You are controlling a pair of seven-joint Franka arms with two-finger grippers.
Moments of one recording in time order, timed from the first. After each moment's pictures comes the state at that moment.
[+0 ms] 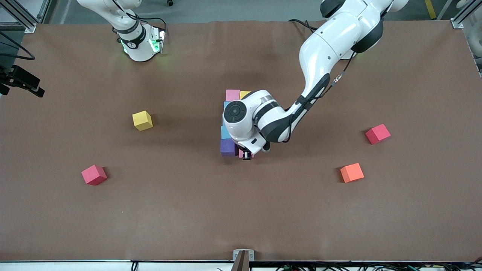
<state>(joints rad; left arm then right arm) -0.52 1.02 -0.44 -1.12 0.54 1.97 -2.57 -0.02 -0.02 -0.03 -1.48 0.00 1.48 0.03</state>
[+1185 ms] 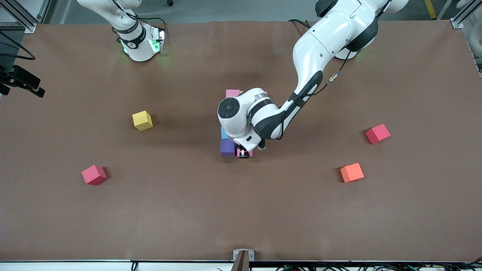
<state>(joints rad) -0.56 1.02 -0.40 -1.10 0.54 1.99 -2.57 -0.02 -0.02 -0.03 -1.48 0.00 1.48 0.03</state>
